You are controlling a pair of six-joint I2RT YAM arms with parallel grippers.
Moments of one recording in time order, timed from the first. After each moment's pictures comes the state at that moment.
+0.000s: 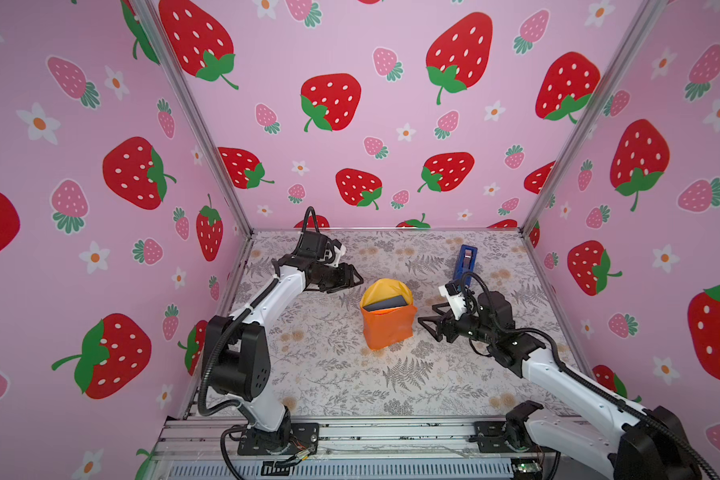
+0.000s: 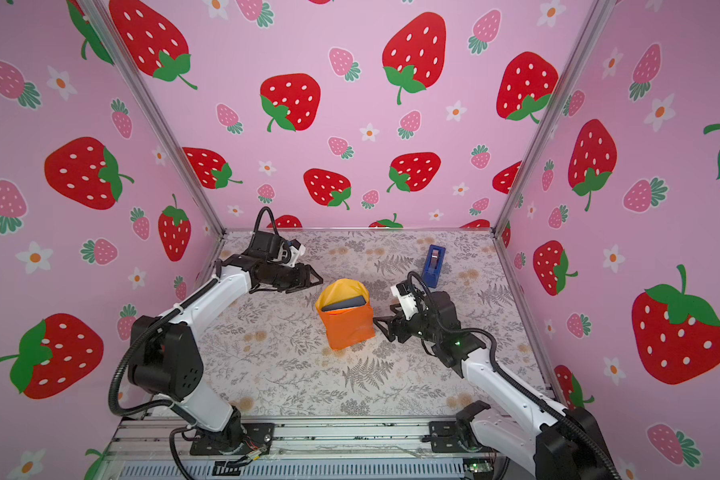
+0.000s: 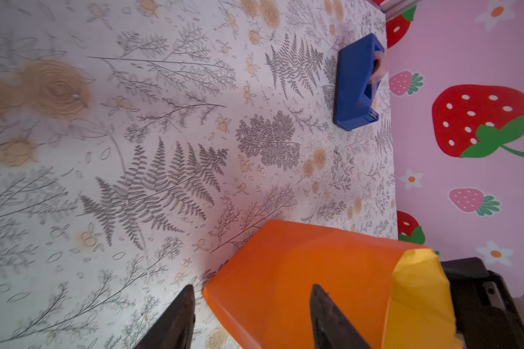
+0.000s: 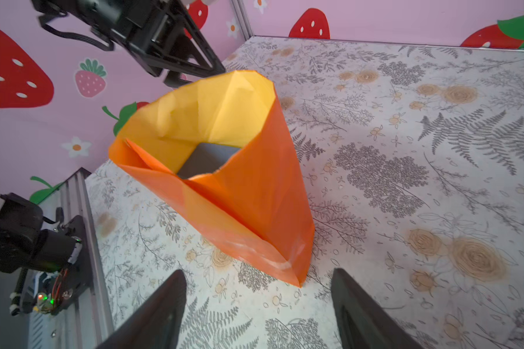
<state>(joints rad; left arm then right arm) -0.25 1.72 1.40 -0.68 0.60 -0.30 0.61 1.04 0.55 0.08 -0.45 0.12</state>
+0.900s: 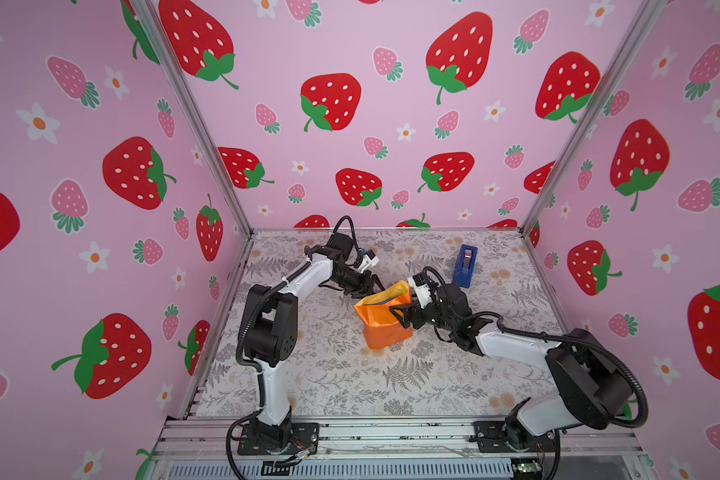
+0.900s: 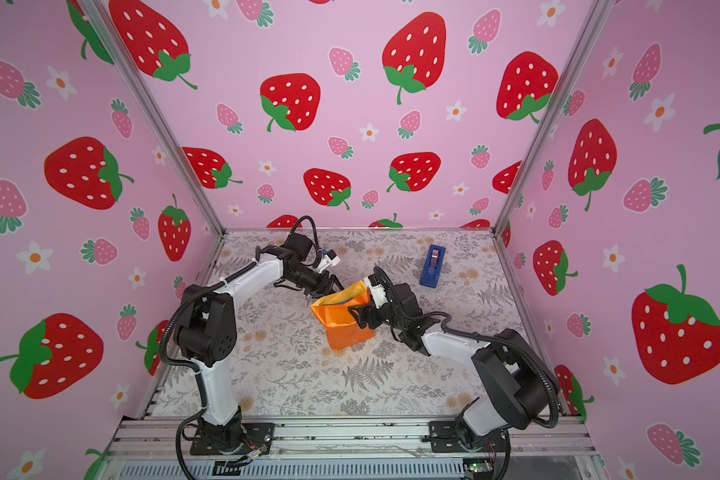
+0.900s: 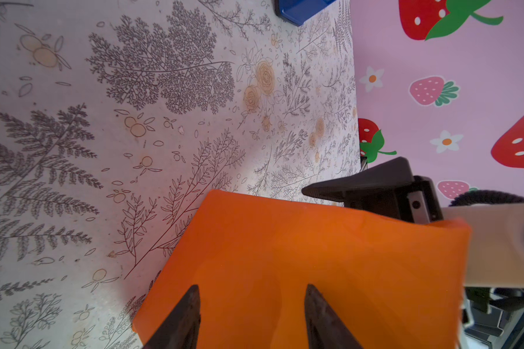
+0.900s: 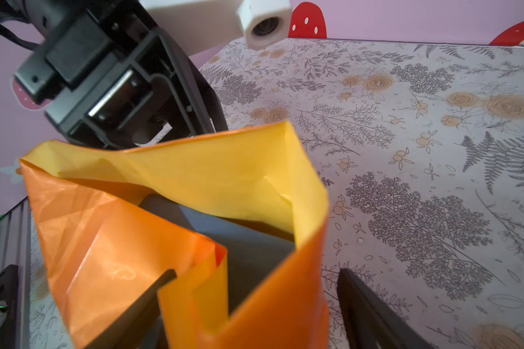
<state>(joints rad) -0.34 1.97 1.58 -0.87 0.85 -0.07 0.73 1.51 0.68 0.42 -0.26 0.22</state>
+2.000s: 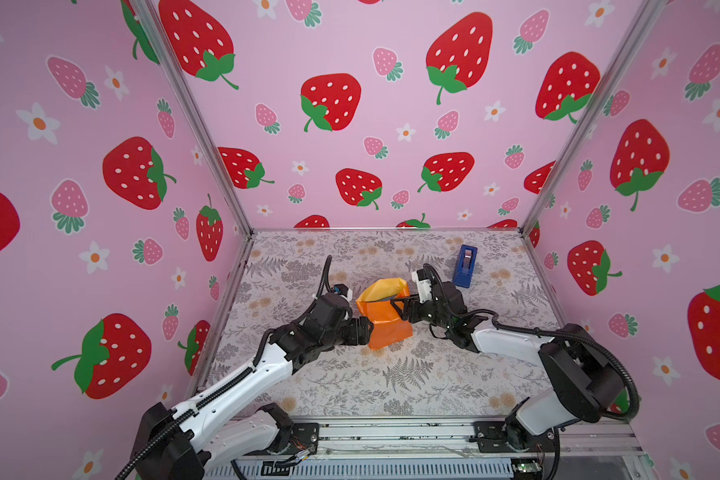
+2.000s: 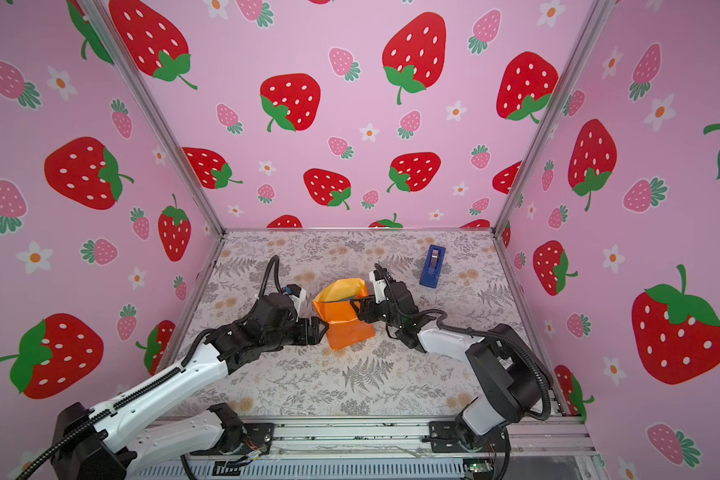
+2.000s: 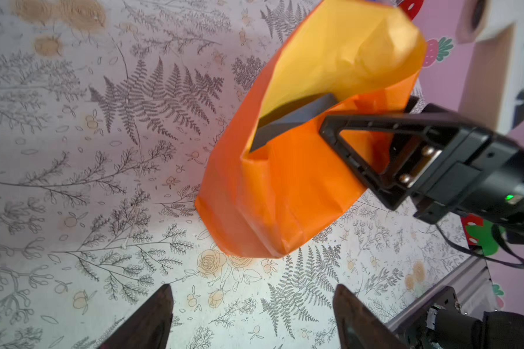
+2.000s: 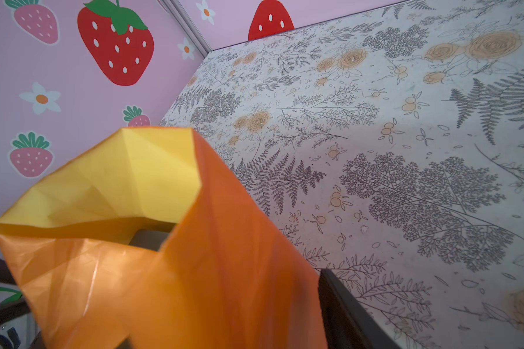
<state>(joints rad) -0.71 1.07 0.77 -0.47 0.00 -0.63 0.74 1.55 0.72 0.41 -0.19 0.46</state>
